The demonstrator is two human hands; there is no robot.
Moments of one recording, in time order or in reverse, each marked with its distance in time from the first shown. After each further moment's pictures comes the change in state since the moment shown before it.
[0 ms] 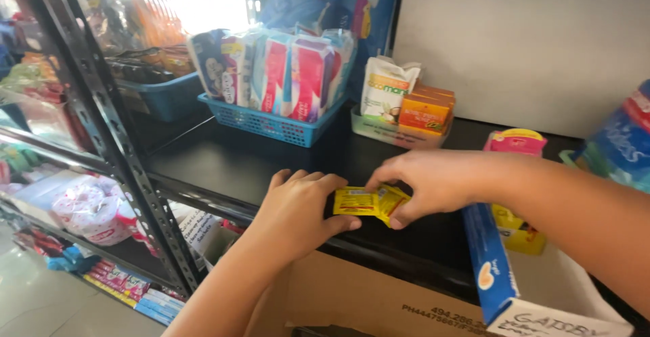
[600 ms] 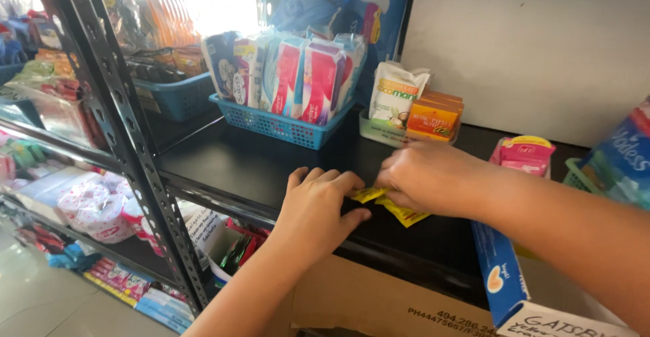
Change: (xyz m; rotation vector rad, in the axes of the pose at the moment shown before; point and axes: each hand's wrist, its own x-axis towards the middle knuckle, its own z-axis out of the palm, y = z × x) left_hand 0.000 0.003 0.014 -0.040 0.193 0.041; right_hand 0.009 -0.007 0.007 -0.453 0.313 -0.213
